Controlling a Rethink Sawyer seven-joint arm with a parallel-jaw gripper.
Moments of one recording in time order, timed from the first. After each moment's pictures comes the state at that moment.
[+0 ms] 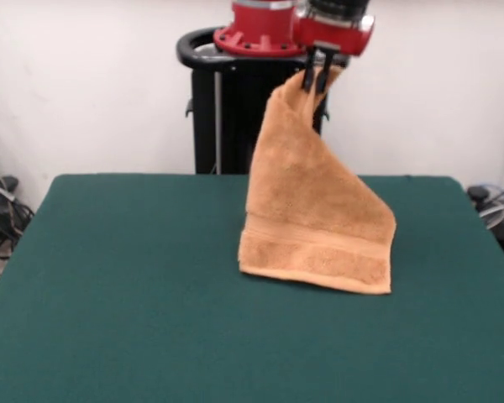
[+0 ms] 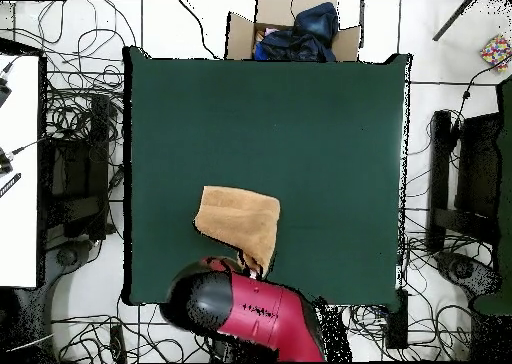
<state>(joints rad) 0.08 -1.00 -0.32 2.10 0.07 0.63 1.63</state>
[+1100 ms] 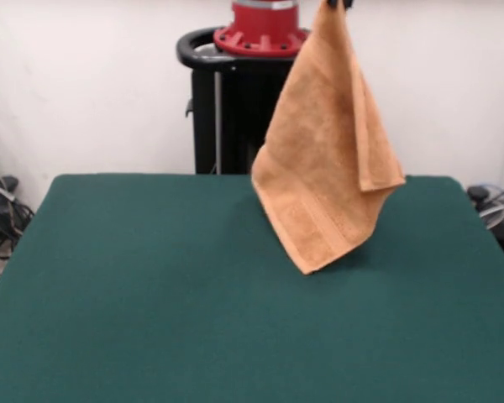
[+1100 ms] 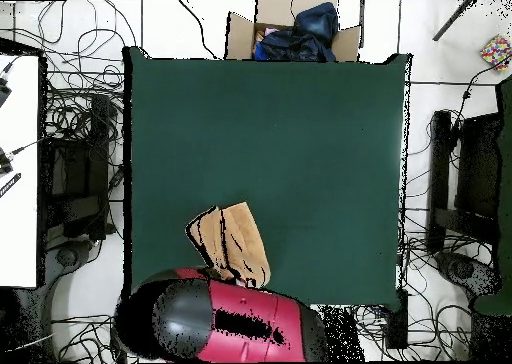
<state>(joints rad) 0.14 -1.20 -0.35 1.93 0.02 1.04 1.63</state>
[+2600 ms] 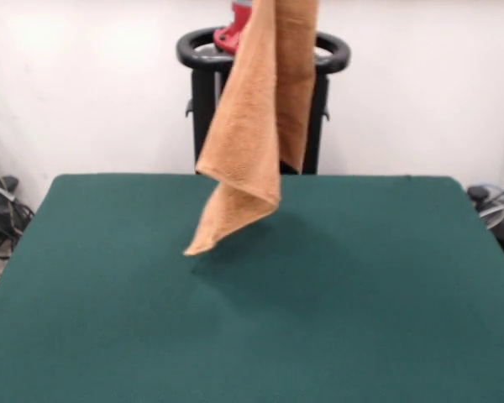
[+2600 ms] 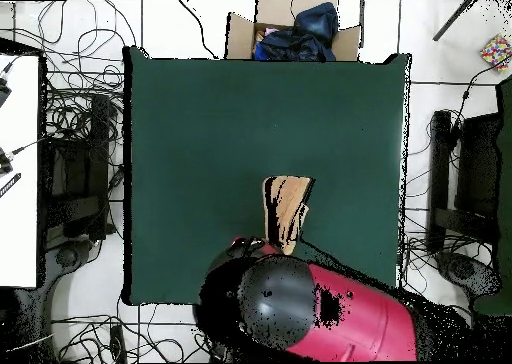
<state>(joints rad) -0.06 -1.21 -0.34 1.78 0.02 1.07 1.63</state>
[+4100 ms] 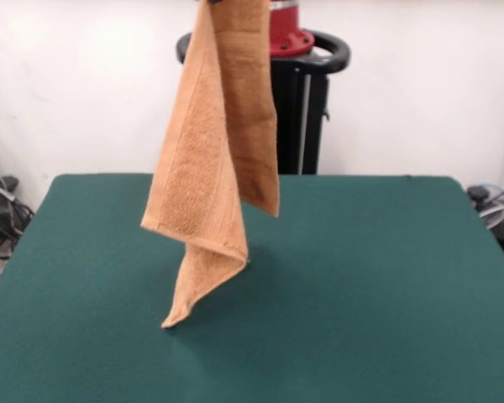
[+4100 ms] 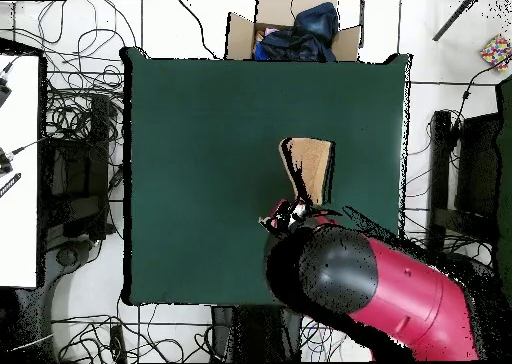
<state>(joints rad) -0.29 -1.18 -0.16 1.80 0.01 0.86 1.63</state>
